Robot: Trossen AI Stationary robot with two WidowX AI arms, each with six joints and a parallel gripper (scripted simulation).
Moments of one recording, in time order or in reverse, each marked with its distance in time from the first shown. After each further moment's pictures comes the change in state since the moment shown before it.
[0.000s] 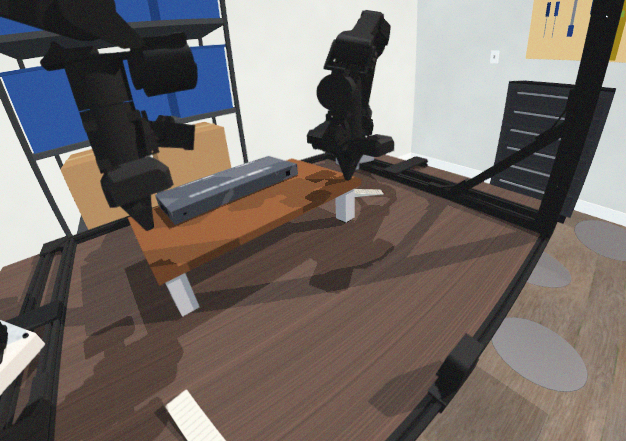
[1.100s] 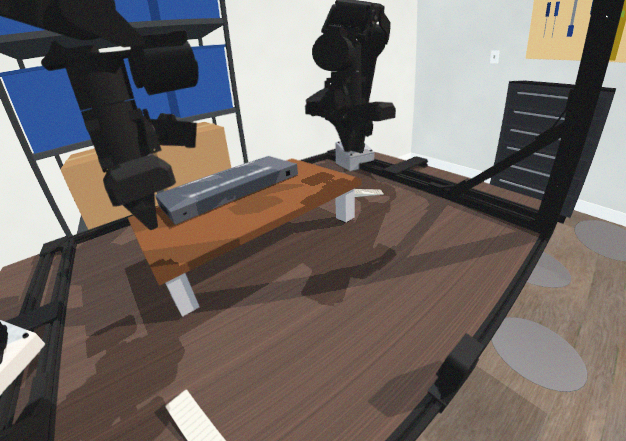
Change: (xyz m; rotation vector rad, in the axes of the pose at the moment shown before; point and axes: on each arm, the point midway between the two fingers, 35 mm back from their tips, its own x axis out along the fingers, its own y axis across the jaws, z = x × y) left arm -0.001 0.000 0.004 0.004 -0.018 0.001; right arm -0.061 -0.001 -0.001 0.003 -0.005 0.000
